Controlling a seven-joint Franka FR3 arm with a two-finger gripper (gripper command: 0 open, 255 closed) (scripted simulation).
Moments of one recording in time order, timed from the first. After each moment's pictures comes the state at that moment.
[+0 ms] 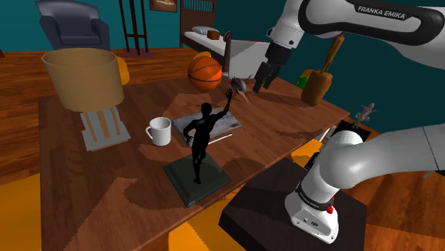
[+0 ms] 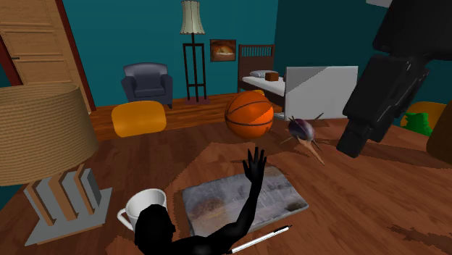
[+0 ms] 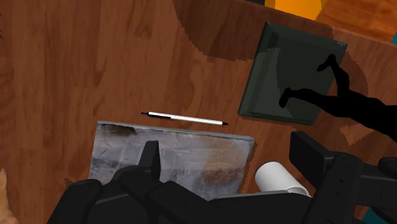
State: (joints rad) arm 0.01 -0.77 -0.04 -2.37 0.11 1.70 -0.06
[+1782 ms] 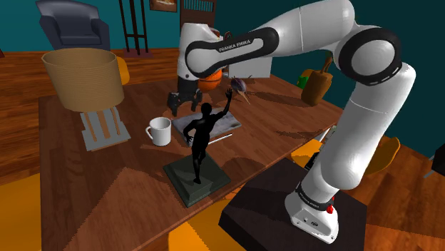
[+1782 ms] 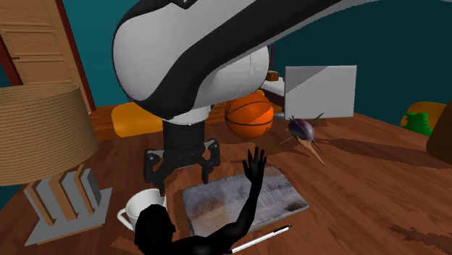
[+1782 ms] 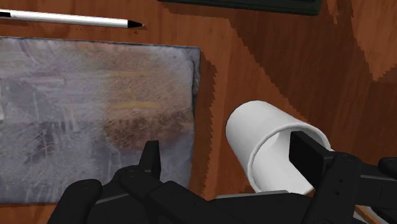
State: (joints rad) arm 0.07 0.12 0.21 -1.93 0.05 2.11 0.38
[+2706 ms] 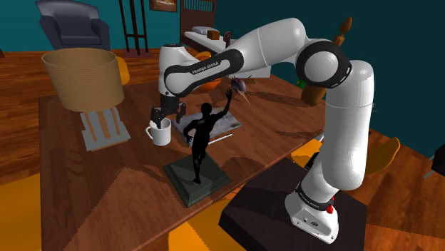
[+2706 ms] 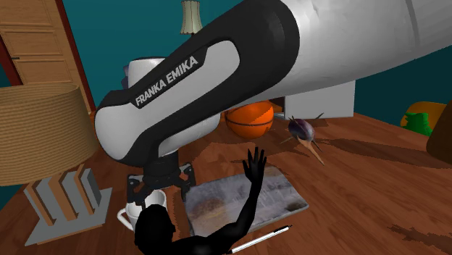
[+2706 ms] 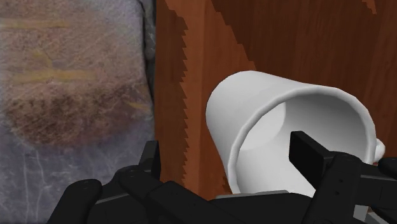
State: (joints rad) arm 0.12 0.41 0.21 -1.73 -0.03 2.18 0.49
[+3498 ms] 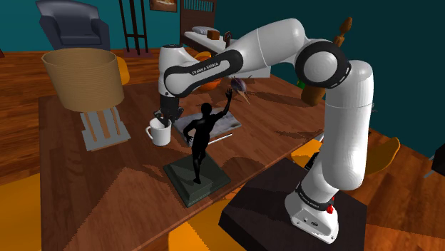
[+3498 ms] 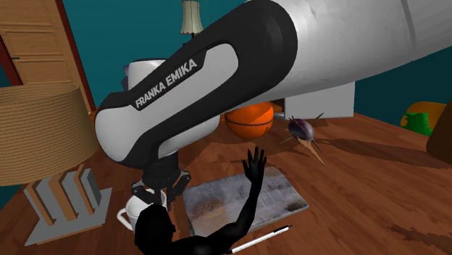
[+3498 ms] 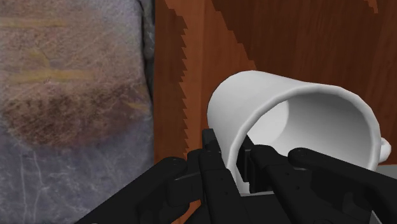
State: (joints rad) arm 0.13 0.42 0.21 -1.73 -0.03 2.18 0.49
